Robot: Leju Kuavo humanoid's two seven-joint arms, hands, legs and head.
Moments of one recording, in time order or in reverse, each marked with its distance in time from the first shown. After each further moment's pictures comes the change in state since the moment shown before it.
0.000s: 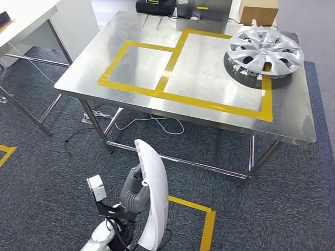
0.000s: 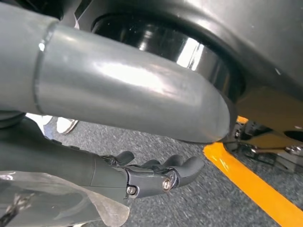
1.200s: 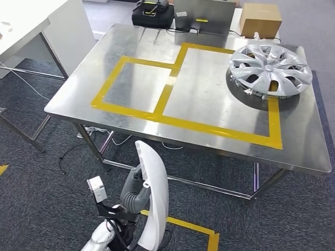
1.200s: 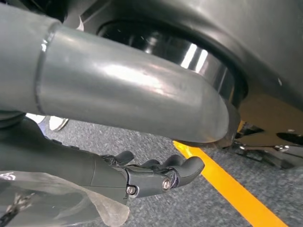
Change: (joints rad) left arm 0.004 0.001 0.001 0.000 -0.019 0.004 -0.006; right arm 0.004 0.000 -0.010 0.000 0.016 0.002 -0.012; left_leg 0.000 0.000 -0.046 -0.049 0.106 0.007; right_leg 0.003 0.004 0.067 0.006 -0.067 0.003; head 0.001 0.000
